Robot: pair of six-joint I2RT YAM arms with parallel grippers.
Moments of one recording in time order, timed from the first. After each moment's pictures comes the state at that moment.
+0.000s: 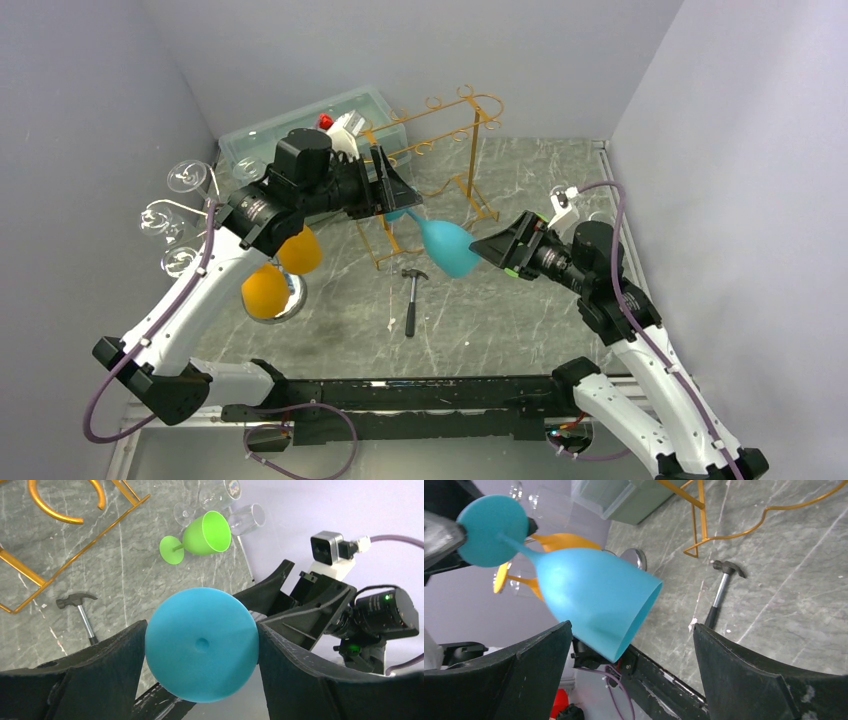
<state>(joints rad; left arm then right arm) -0.63 1.28 1.57 -0.70 0.27 -0.73 0.41 0.71 0.83 -0.41 -0.38 0.87</state>
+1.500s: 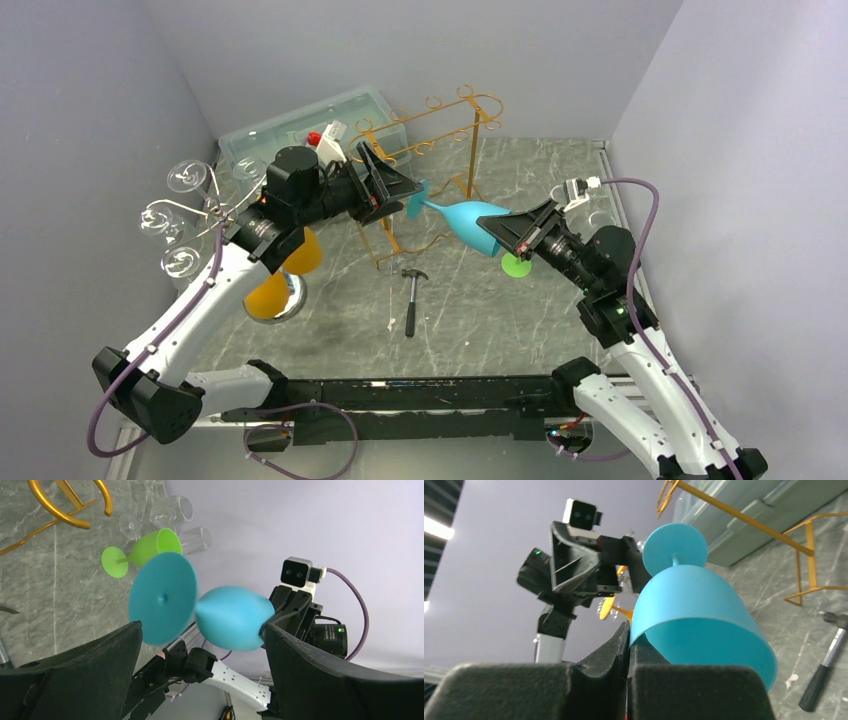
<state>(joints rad) -0.55 1.19 1.26 -0.27 0.40 -1.07 0.41 0.67 0.77 0.03 -0.41 1.22</state>
